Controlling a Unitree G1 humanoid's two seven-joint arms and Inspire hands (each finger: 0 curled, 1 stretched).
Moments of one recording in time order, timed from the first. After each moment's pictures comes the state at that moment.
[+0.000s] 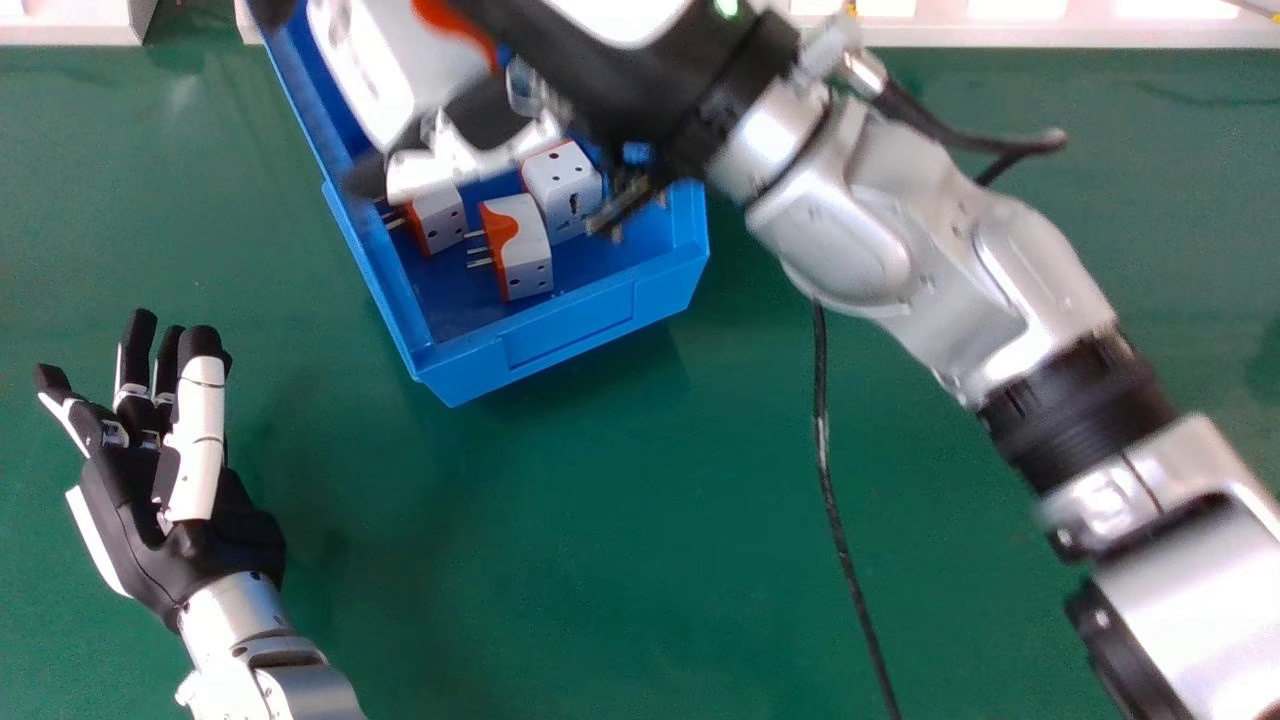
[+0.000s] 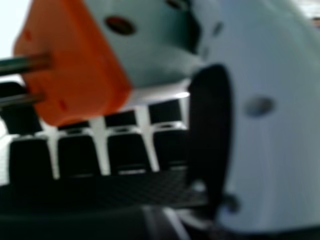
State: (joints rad) left arm -0.32 -0.06 0.59 0.80 -0.57 -0.68 -0.21; right arm -1.13 -0.17 0.38 0.72 -0.80 -0.60 -0.35
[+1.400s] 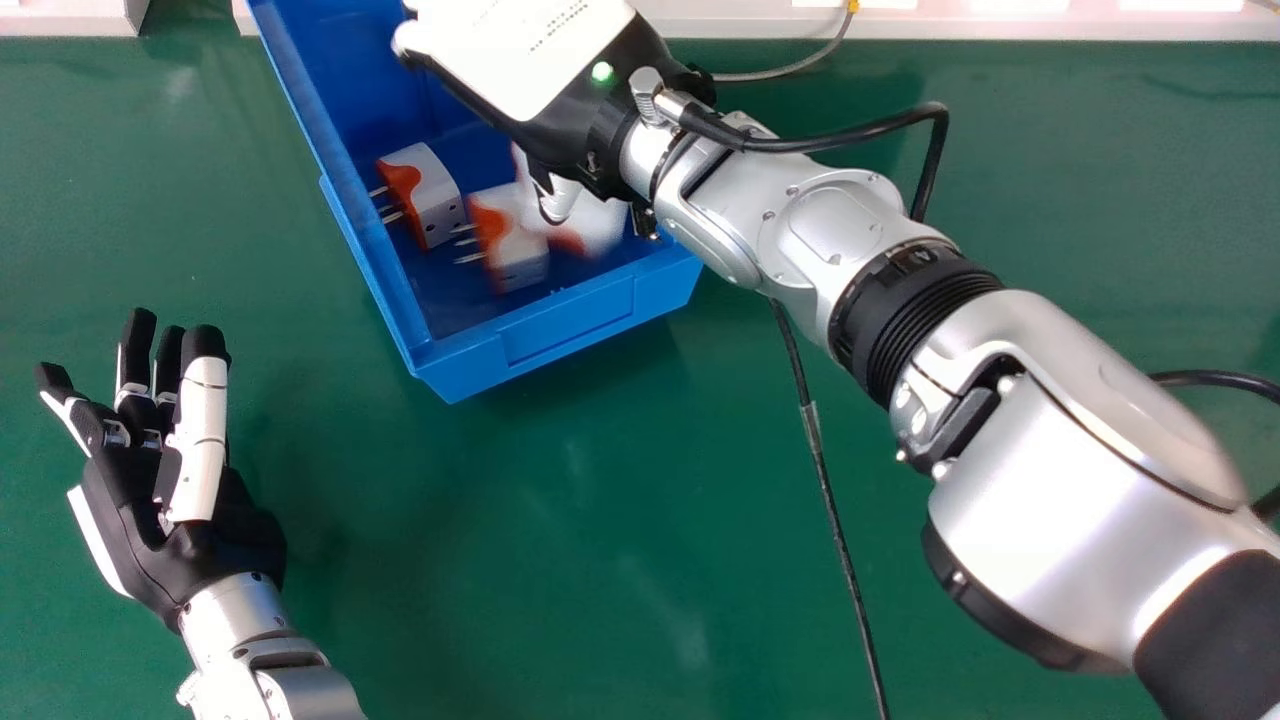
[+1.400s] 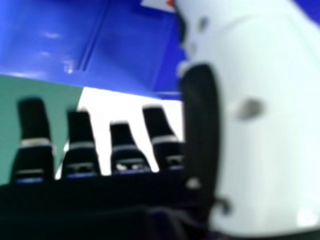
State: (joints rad) left arm -0.32 -0.06 0.59 0.80 -0.57 -0.68 -0.22; right arm -1.38 0.03 0.82 1.36 -1.03 -0.20 -0.40
